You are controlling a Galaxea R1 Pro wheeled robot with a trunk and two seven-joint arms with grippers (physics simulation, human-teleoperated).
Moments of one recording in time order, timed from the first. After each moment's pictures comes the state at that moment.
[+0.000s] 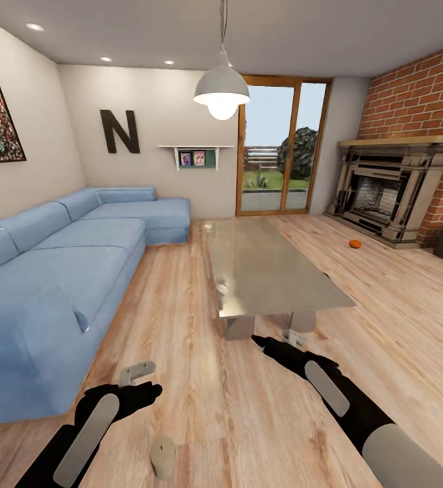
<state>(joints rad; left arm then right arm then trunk) -0.30 0.13 -0.25 -1.40 0.90 0.79 0.64 -0.62 -0.14 0.42 -0.86 -0.98 0.34 0.04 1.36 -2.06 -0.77</state>
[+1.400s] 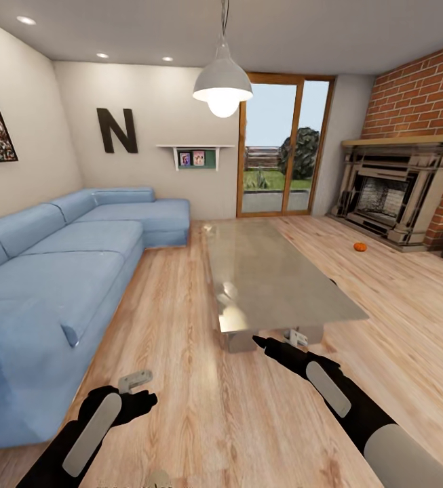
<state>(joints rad) -0.34 0.13 -0.24 -1.24 0.90 0.79 0.64 -0.62 -0.15 0.42 -0.86 -0.97 0.34 0.06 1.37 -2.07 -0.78</state>
